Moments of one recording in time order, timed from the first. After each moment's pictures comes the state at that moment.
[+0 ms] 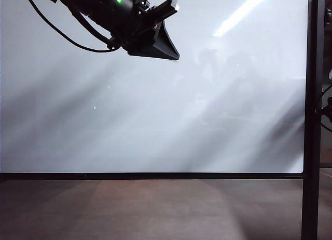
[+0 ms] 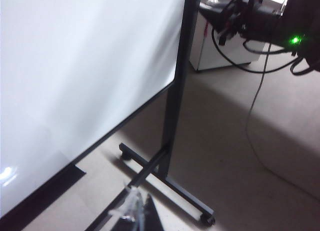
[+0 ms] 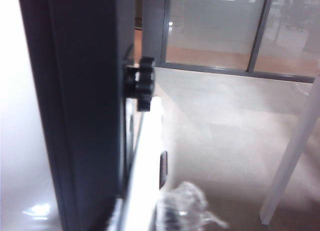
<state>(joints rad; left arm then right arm) -0.62 1.53 1.05 0.14 0.24 0.07 -0.29 2.24 1.24 1.01 -0.36 -0.08</state>
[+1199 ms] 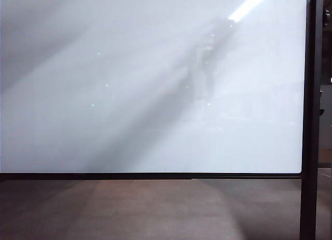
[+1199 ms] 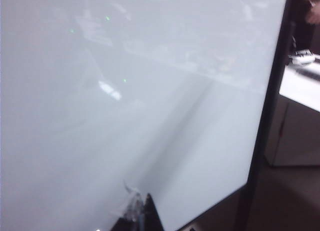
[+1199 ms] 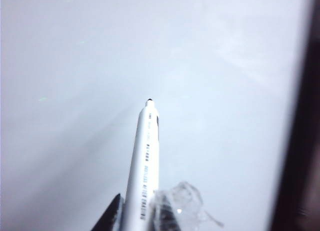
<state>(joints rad) -0.56 1.08 1.20 -0.11 -0.02 0.07 0.18 1.03 0.91 0.22 -0.01 0.03</state>
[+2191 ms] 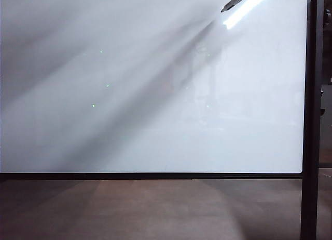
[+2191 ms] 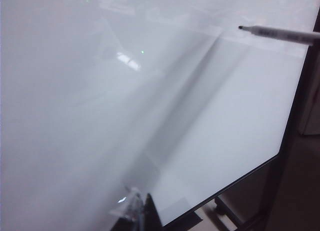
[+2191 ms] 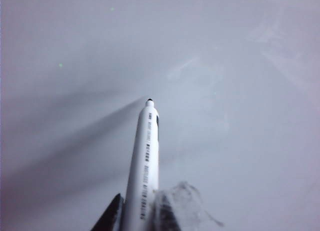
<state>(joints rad) -0.57 1.20 1.22 -0.14 -0.11 0.13 0.29 1.41 1.24 0.16 0.00 -0.14</state>
